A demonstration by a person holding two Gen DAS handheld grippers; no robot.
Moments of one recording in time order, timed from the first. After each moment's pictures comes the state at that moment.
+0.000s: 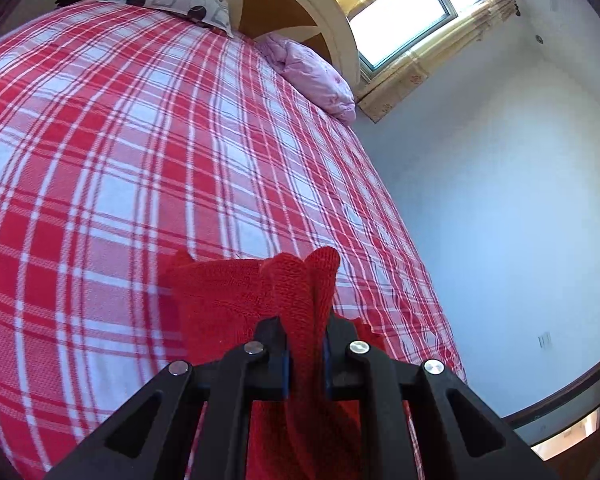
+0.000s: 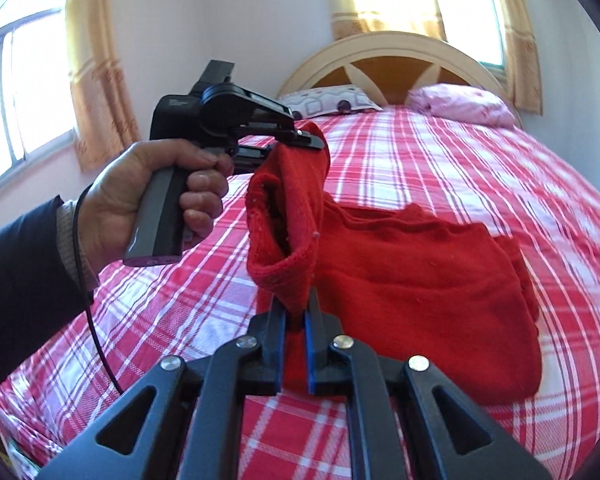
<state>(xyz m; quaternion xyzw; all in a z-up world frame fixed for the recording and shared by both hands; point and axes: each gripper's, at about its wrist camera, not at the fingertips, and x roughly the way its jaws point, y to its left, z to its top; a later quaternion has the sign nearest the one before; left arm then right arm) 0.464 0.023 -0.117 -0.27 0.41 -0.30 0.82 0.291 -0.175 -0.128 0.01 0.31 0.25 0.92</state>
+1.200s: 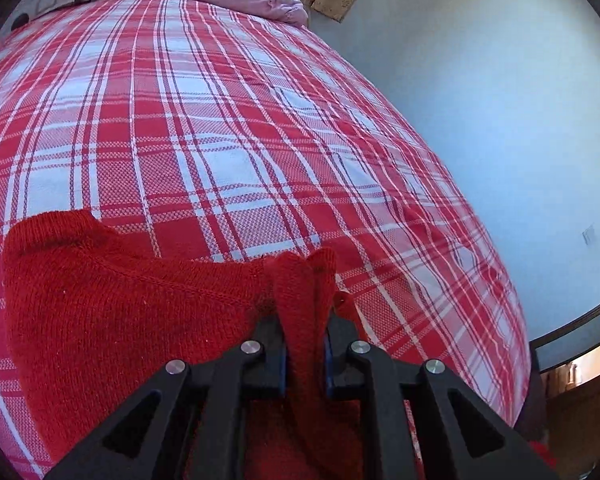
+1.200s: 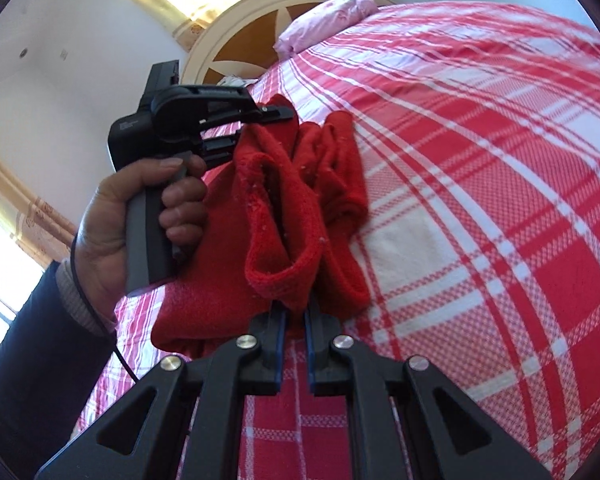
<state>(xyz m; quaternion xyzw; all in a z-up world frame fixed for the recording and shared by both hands) 0.426 -0.187 -0.168 -0.08 0.48 -0.34 0.81 0.299 -0.345 -0.198 0.28 0.39 0.15 0.86</state>
